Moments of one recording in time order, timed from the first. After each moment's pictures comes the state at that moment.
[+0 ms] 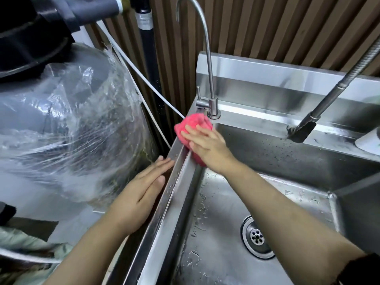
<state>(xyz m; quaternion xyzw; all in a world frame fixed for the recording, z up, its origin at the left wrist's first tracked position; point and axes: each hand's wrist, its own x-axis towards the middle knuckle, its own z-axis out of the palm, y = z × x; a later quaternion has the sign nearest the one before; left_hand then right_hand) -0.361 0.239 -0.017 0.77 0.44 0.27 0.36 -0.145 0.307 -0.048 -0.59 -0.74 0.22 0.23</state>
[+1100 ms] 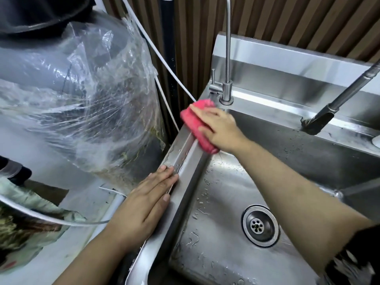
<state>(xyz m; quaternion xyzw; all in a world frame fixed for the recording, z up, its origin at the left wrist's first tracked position) -0.377 0.180 -0.039 0.84 0.44 0.20 0.25 -0.139 0.317 -0.031 -0.58 -0.76 0.22 0.16</state>
